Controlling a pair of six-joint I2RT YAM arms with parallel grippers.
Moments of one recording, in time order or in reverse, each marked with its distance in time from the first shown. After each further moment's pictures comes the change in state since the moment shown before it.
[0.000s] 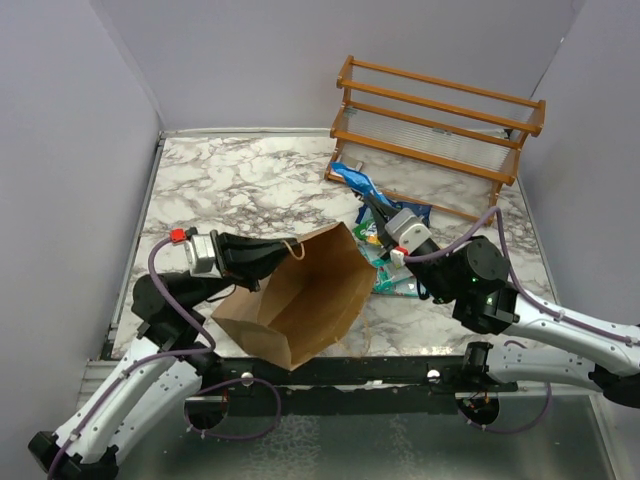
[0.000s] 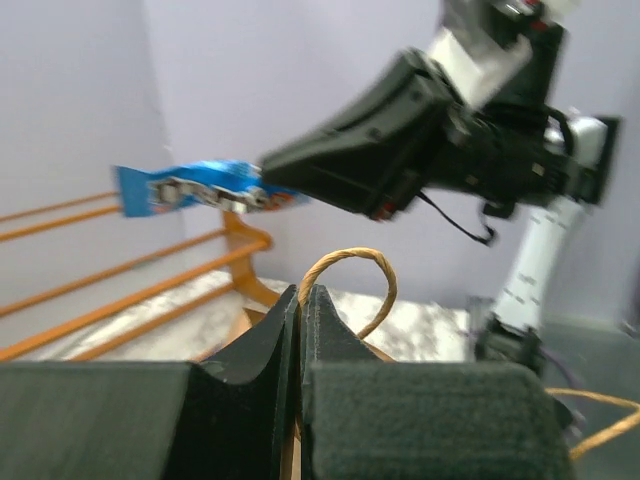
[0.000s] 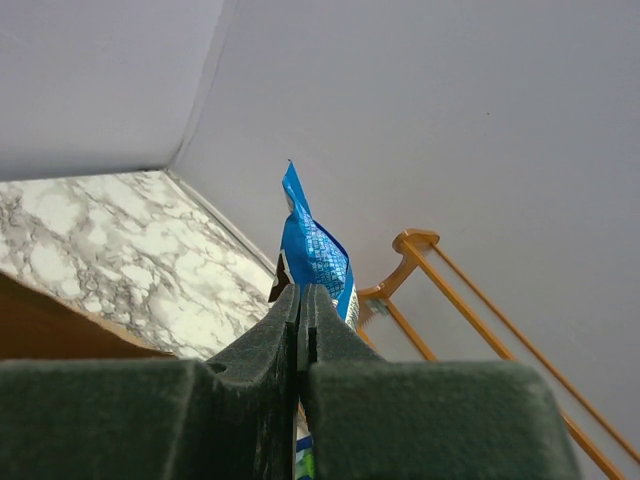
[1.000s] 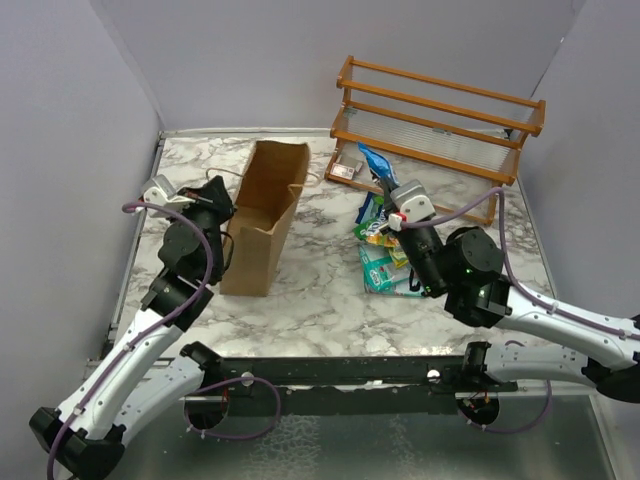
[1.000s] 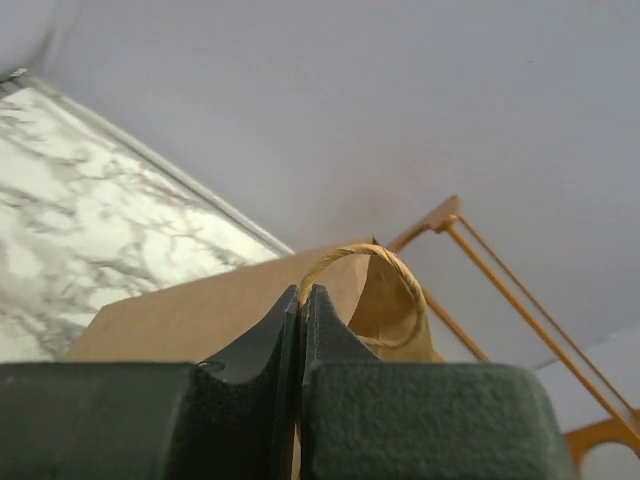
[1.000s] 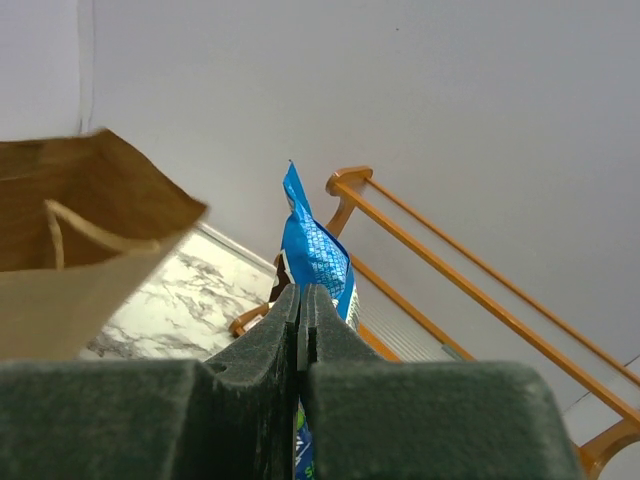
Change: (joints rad) left arm 0.018 0.231 0.209 -0.341 -1.344 -0.289; right arm 0.000 0.062 0.075 0.041 0.290 0.027
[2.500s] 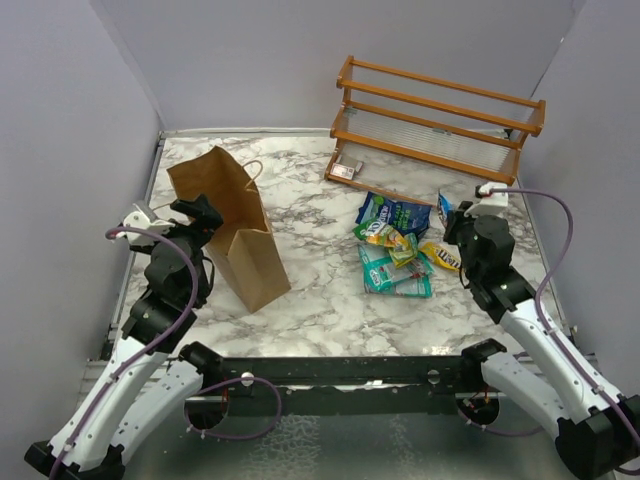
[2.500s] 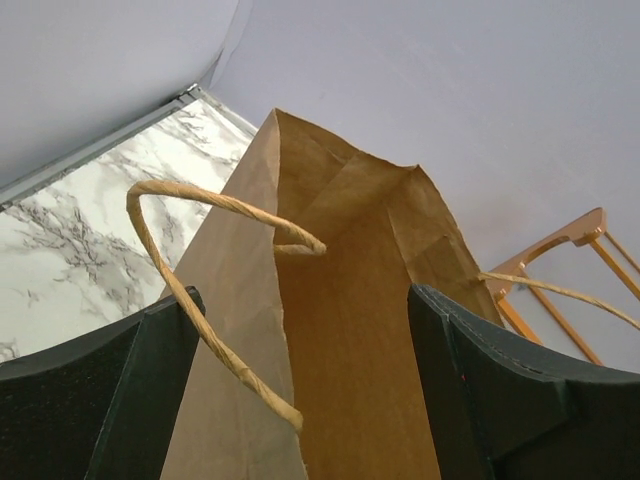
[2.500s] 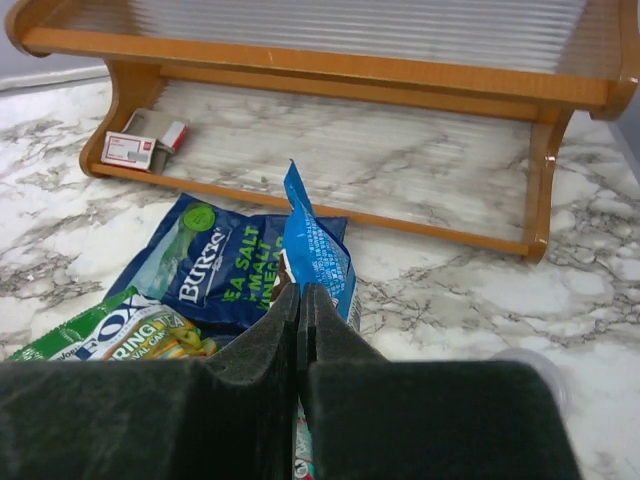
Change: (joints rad) left arm 0.043 -0.187 -0.050 -0.340 -0.193 0.005; right arm -0.813 -0.171 -0.362 -0.388 -0.326 0.865
